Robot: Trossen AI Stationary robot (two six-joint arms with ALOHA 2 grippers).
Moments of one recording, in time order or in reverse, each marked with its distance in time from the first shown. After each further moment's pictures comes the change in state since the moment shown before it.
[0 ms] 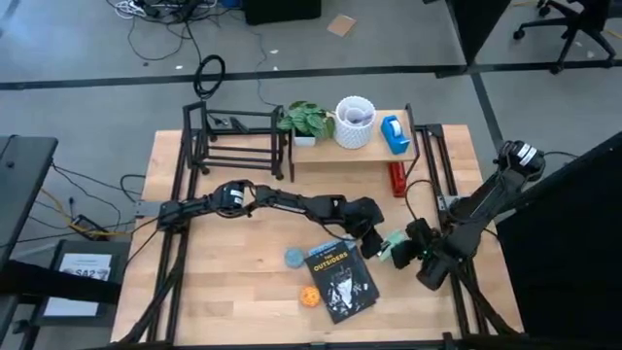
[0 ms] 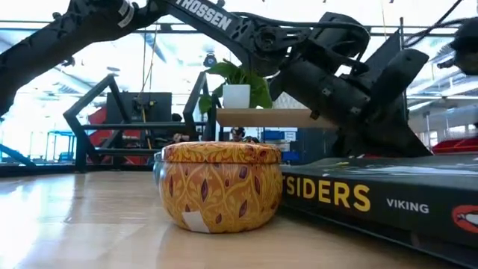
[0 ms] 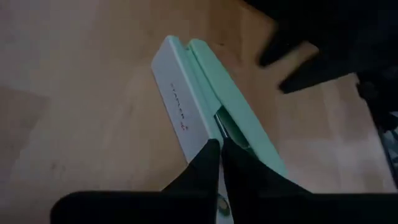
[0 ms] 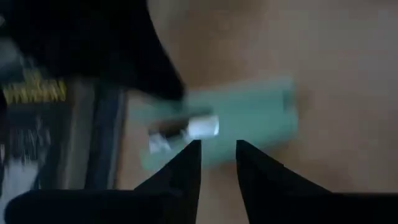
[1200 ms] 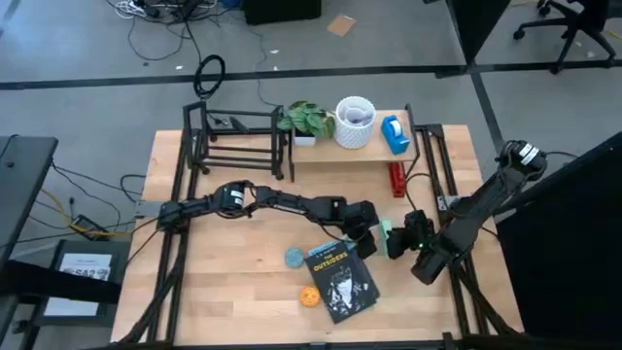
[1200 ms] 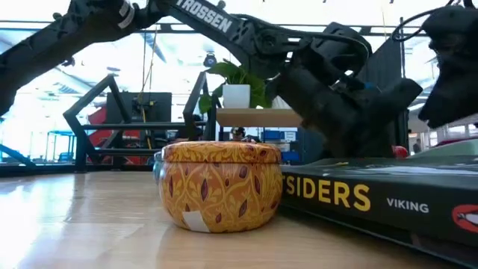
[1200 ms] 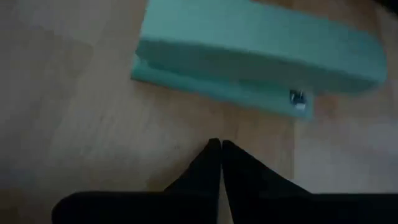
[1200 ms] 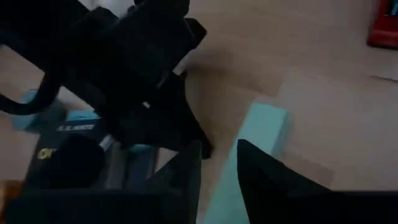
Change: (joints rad) left arm -0.004 0.011 0.000 -0.143 -0.083 0.068; right arm -0.091 -0.042 -0.001 -0.005 0.319 -0.125
